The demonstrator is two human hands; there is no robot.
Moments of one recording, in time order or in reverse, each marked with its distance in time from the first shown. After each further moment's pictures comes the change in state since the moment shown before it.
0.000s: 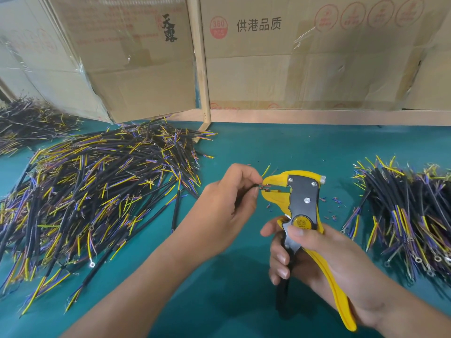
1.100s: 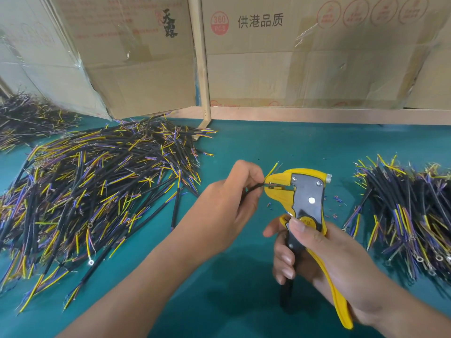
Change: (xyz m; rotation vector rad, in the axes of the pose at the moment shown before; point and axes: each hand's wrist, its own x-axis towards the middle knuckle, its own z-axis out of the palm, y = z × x) left_hand 0.001 0.008 -0.004 0.151 -0.021 0.017; right_hand 0.000 0.003 0.001 -0.087 0.029 -0.061
